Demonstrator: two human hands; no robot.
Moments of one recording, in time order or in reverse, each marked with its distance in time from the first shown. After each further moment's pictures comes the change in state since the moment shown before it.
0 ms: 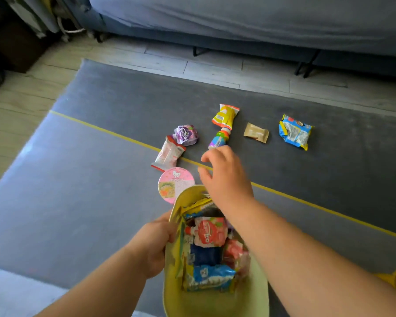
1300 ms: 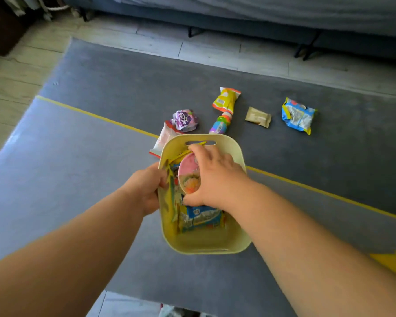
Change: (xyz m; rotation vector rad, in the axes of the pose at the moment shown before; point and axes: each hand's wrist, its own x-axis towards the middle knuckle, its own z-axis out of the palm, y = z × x) left_hand 0.055 0.064 -0.029 0.035 0.120 0.128; right_hand -0.006 -0.029 -0.005 -0.227 -0.601 0.030
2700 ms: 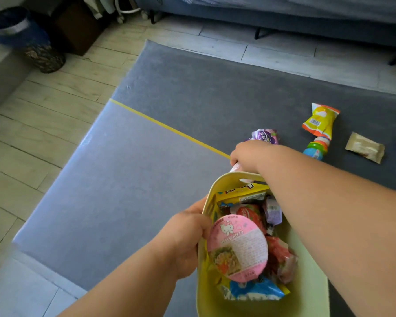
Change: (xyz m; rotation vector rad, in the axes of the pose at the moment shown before) left_hand -0.015 0.017 -0.081 -0.130 -0.194 -0.022; right_hand 0.242 -0.040 0.026 -0.625 -0.314 -0.242
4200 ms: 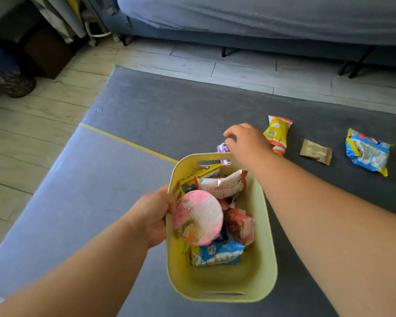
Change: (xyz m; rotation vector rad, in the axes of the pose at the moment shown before) left_hand 0.034 0.048 0.012 0.050 0.237 -0.008; right_hand -0.064 0.051 -0.013 0.795 0.633 0.400
